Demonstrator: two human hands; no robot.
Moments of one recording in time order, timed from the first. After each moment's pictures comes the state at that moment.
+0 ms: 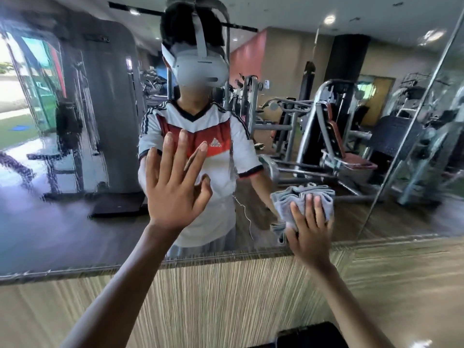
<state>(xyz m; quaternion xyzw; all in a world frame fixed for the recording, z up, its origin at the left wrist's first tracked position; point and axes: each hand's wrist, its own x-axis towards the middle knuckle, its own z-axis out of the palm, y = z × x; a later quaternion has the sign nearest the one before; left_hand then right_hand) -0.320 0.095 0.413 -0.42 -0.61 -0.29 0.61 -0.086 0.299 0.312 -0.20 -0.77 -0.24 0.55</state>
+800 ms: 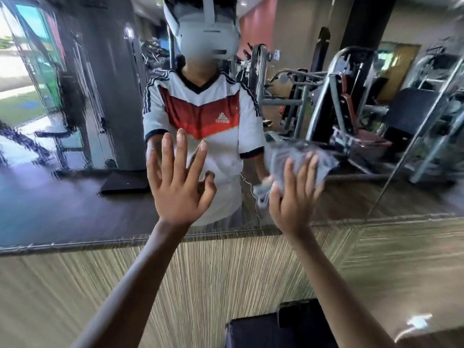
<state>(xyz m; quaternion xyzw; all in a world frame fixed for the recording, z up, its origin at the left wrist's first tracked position) -0.311 0.104 0.360 -0.39 -0.63 -0.30 0.60 -0.137 0.265 0.330 -0.23 -0.74 -0.15 0.62</state>
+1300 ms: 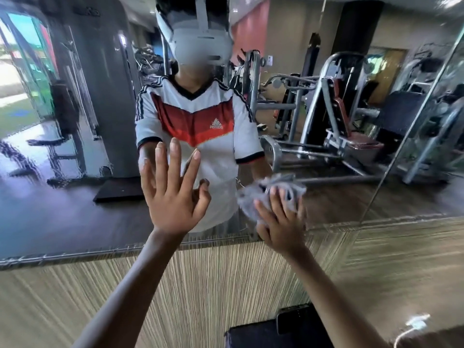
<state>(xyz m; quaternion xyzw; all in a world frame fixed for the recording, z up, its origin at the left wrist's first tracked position) -0.310 0.103 0.356 -0.40 -0.62 -0.31 0.60 -0.123 0.275 0.283 -0.14 -0.80 -0.25 0.53</state>
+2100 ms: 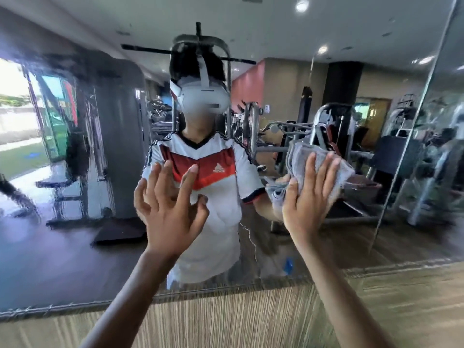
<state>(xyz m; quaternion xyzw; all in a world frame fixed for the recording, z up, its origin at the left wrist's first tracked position) -0.317 0.085 0.427 -0.38 -0.64 -0.35 0.56 -0.139 0.267 0.444 -0.31 -0.67 -0.10 0.67</state>
